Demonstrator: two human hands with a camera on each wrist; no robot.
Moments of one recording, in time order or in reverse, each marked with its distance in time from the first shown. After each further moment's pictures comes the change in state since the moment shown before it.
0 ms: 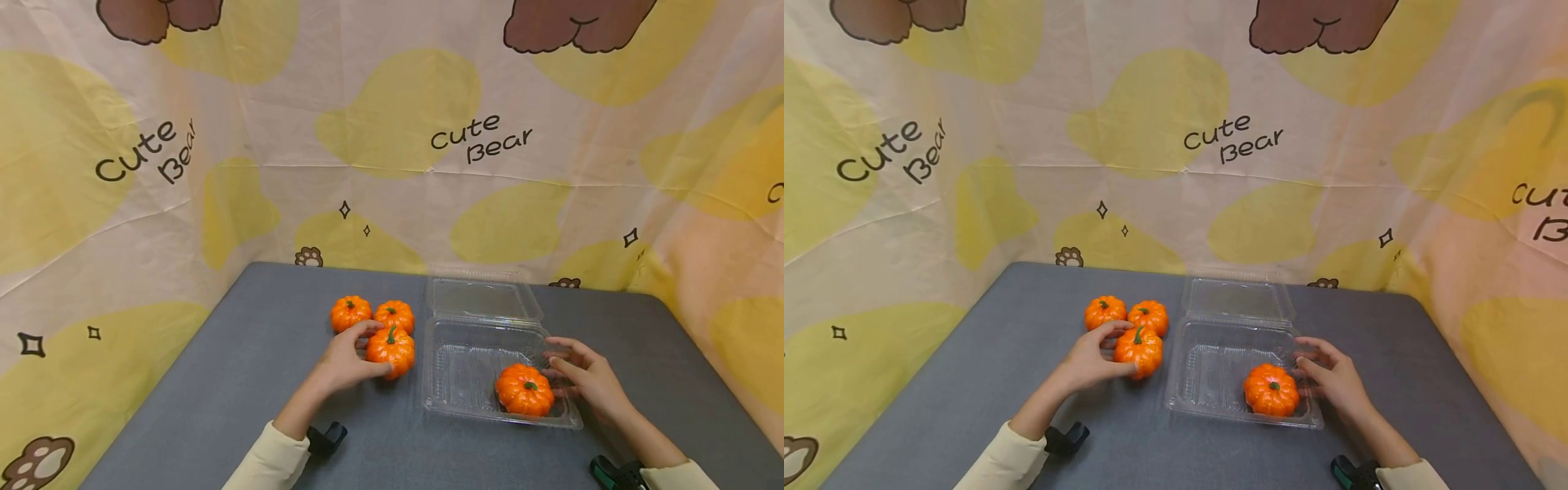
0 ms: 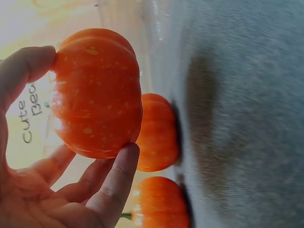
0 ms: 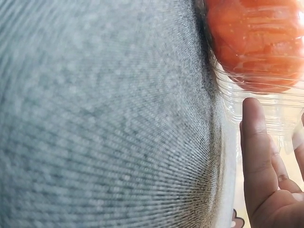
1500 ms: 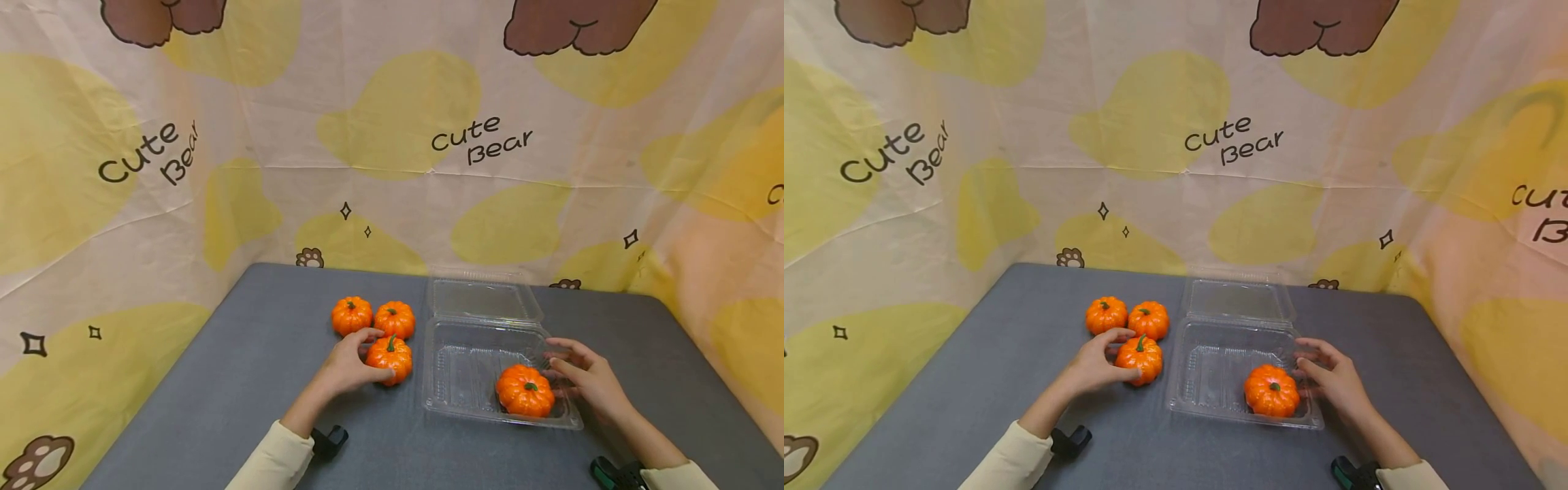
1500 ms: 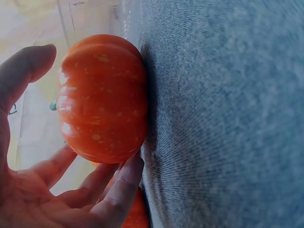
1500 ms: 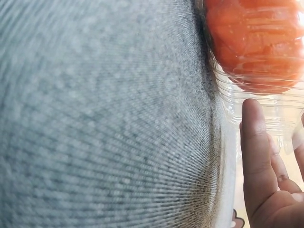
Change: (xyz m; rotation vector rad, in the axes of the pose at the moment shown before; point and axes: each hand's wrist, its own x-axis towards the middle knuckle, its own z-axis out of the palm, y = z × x) left_hand 0.005 -0.019 0.009 0.068 -0.009 0.000; right_hand 0.000 -0.002 0.001 -0.002 0.013 0.004
